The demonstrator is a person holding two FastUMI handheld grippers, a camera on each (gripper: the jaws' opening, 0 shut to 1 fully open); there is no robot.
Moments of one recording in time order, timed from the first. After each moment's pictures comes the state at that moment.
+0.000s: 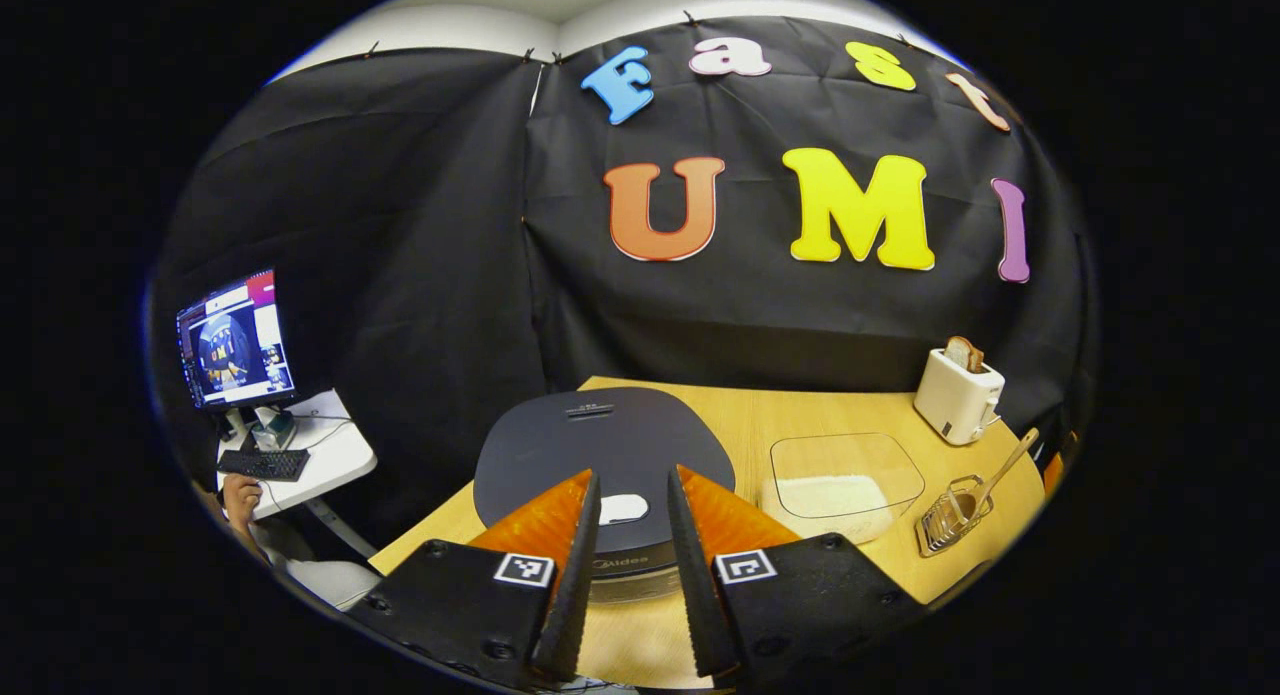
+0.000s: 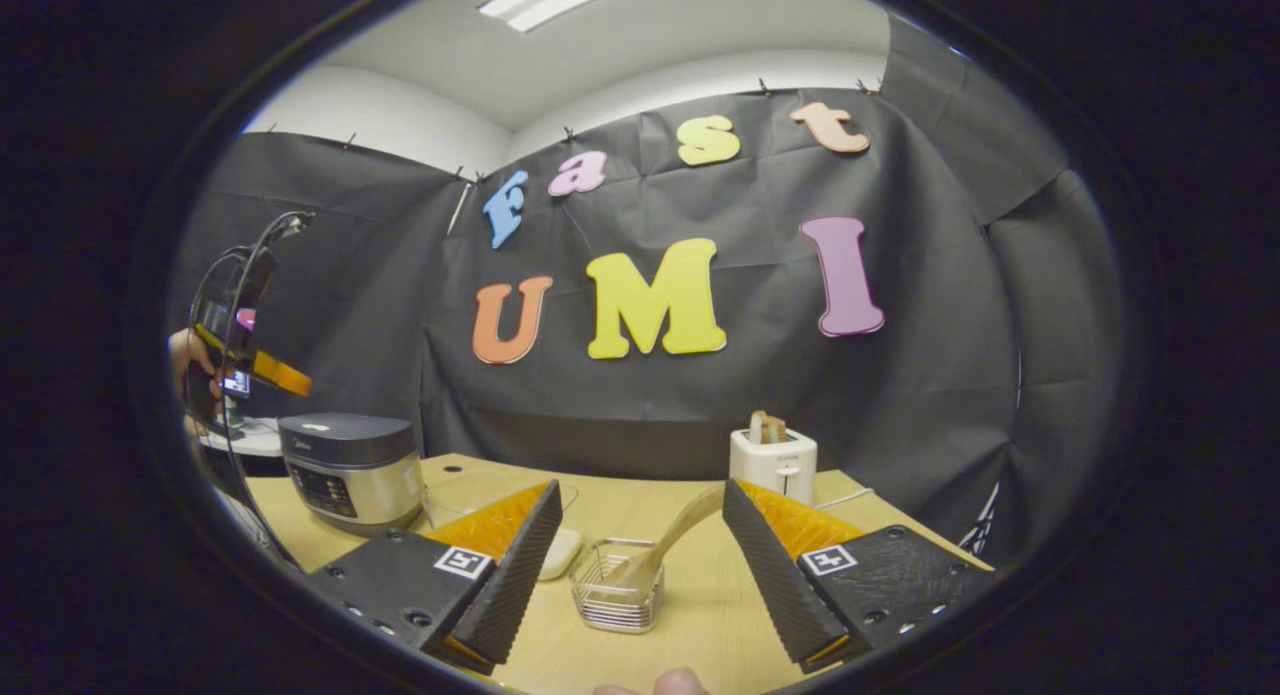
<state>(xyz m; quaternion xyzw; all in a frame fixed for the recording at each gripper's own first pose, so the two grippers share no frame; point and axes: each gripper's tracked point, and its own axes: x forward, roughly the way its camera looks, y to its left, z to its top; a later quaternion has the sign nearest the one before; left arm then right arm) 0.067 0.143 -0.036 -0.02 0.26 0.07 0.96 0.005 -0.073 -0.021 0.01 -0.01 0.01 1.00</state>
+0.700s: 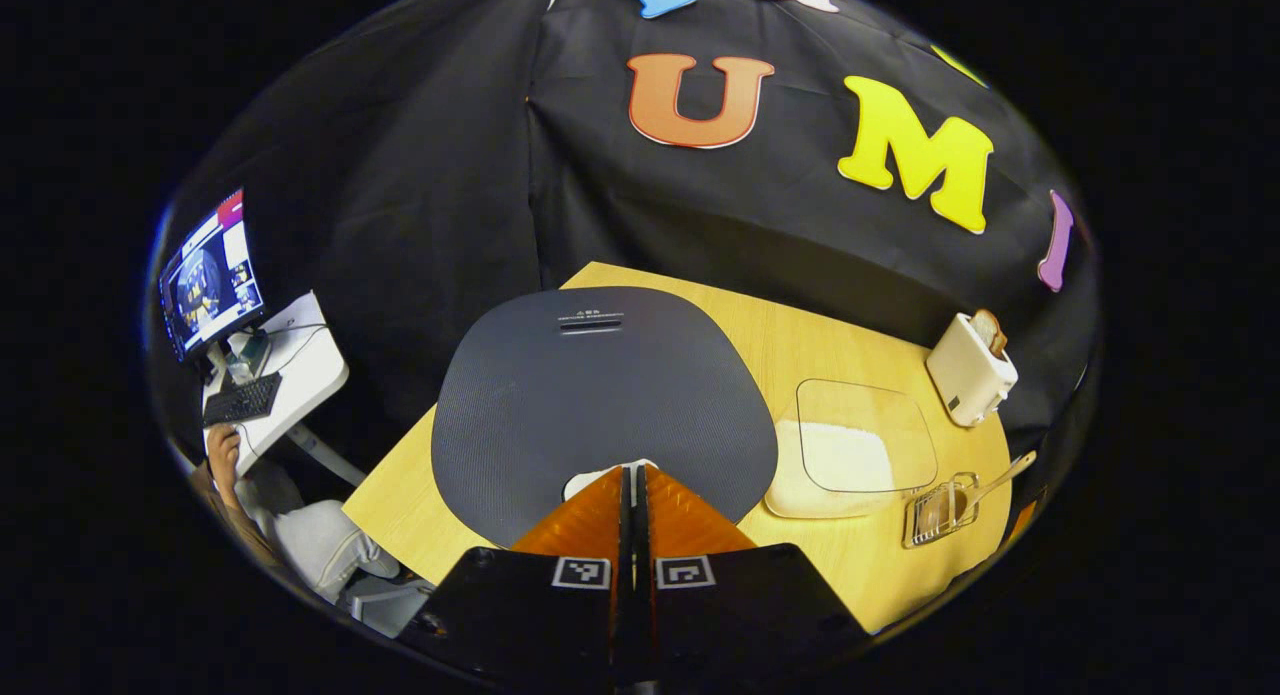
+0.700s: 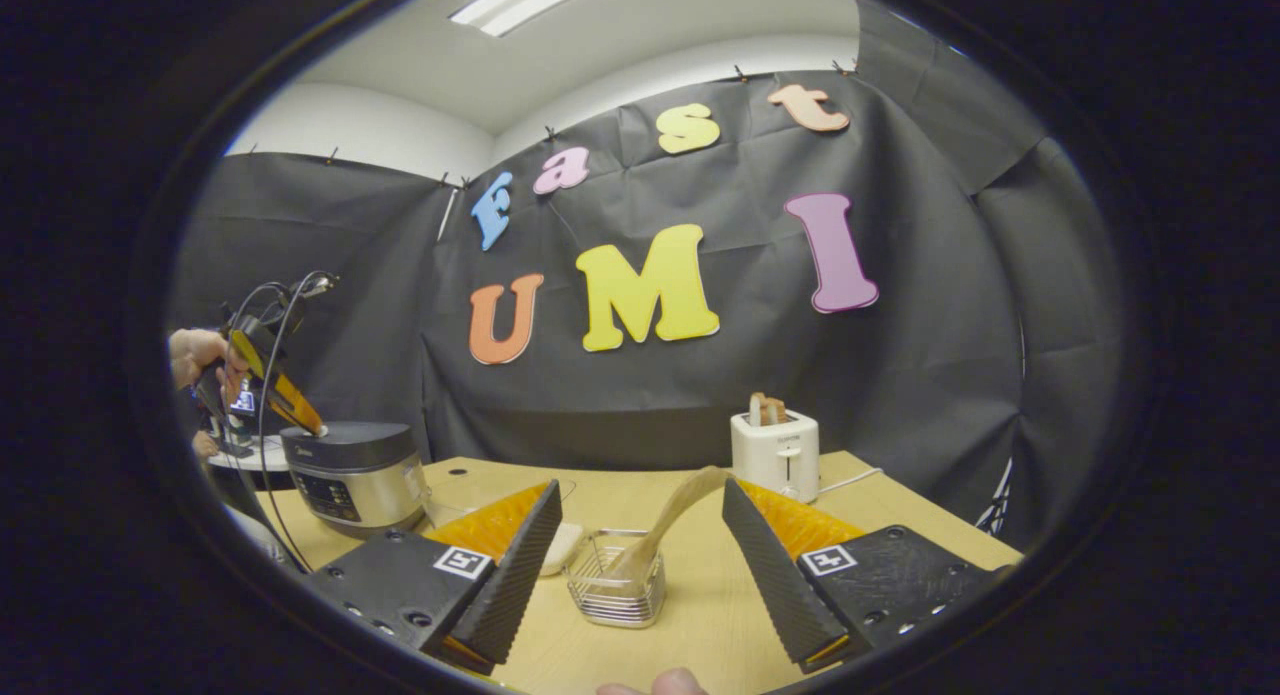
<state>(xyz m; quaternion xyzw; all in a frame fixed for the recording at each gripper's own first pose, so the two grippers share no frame) 0.081 0.149 -0.089 -0.10 0.41 0.07 0.90 0.011 -0.083 -0.041 0.05 0.00 0.02 1.00</state>
